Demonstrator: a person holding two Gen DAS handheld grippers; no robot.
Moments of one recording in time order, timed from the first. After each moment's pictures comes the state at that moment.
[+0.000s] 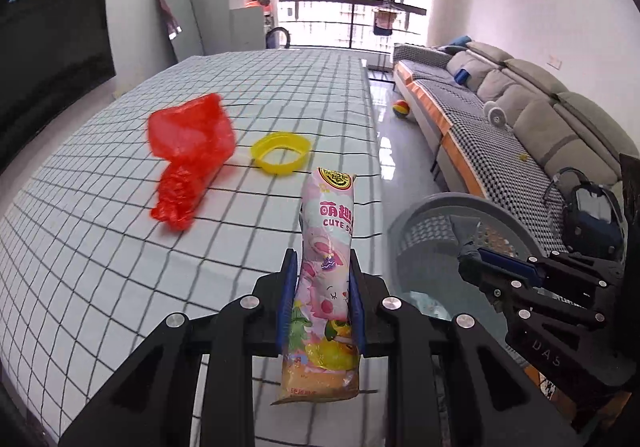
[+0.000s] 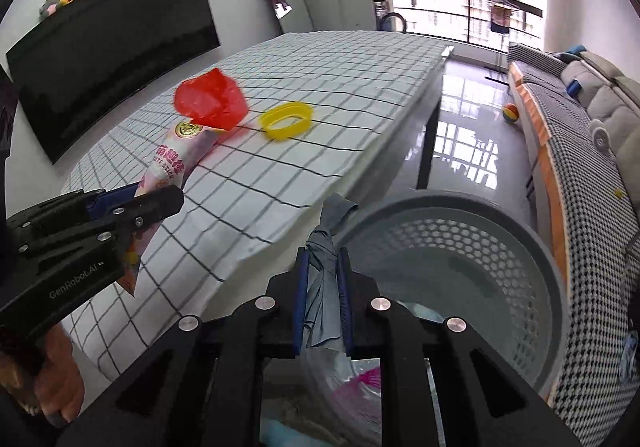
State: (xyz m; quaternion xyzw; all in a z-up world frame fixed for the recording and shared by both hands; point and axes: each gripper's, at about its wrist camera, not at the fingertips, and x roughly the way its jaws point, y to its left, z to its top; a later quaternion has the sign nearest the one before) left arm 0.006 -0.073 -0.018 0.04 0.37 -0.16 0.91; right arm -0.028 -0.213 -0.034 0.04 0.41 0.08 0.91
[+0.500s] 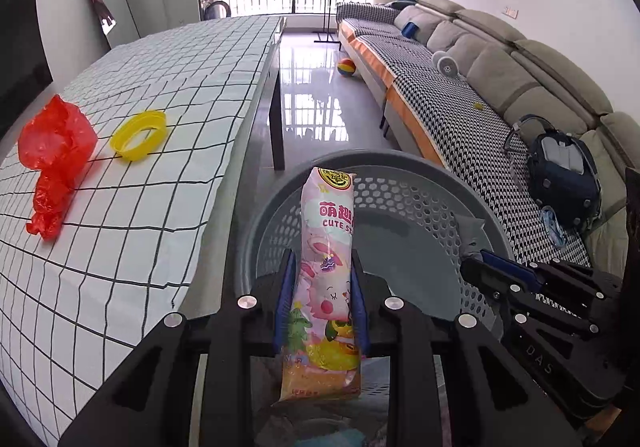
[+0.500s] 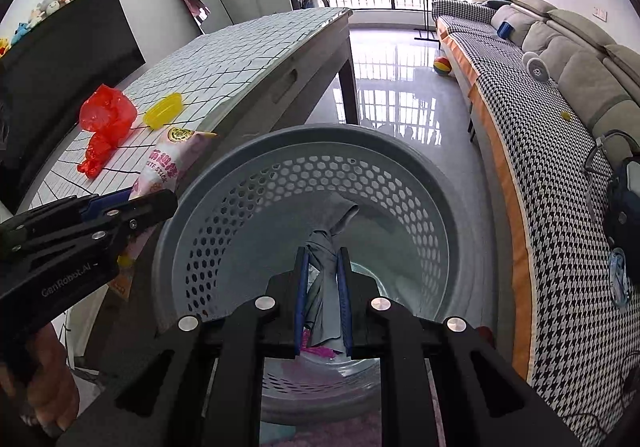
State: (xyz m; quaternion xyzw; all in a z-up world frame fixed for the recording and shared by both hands) left arm 0.014 -0.187 -0.063 0.08 0.43 -0.23 0.87; right arm -0.061 -0.315 -0.081 0.11 0.44 -0.02 0.89
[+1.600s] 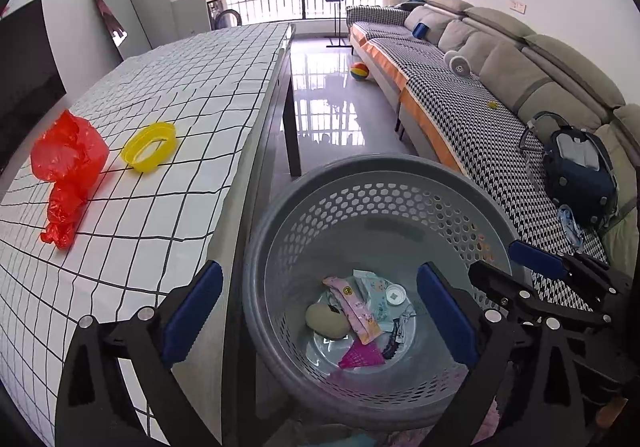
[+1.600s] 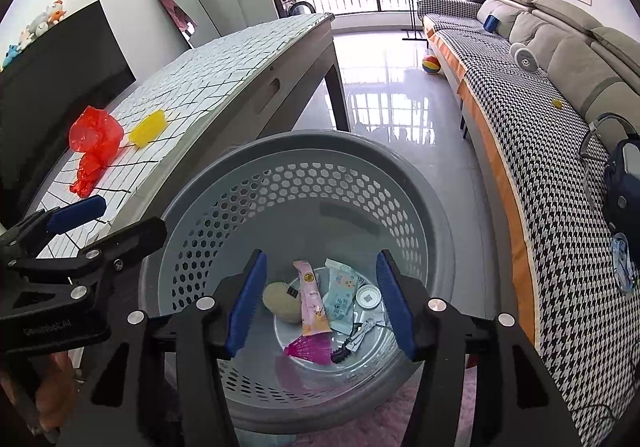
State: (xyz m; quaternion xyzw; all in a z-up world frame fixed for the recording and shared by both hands) left arm 0.009 -0.192 -0.060 0.10 0.41 -0.20 0.88; right arm -0.064 -0.337 -0.084 0.13 0.42 -0.03 0.90
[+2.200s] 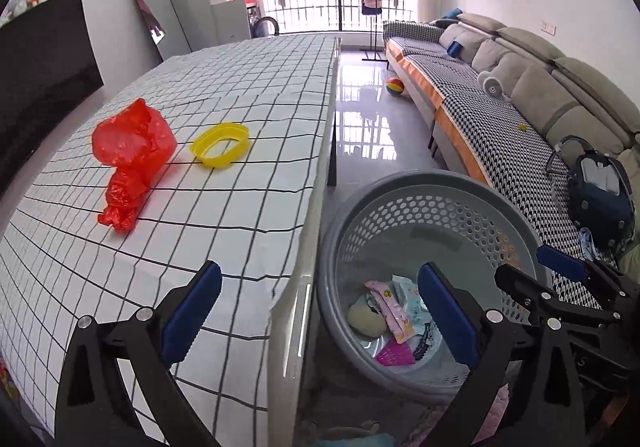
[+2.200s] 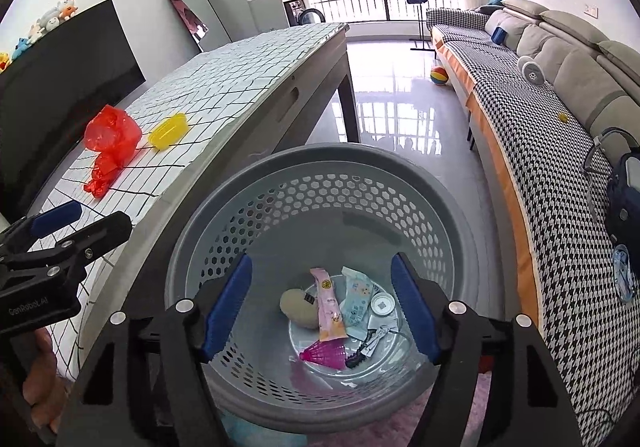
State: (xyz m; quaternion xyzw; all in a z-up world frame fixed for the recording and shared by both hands) left arm 0.001 -0.140 -0.036 0.09 0.39 -0.14 0.91; right arm -0.062 -0.309 -0.068 0.12 0.41 -0.02 0.91
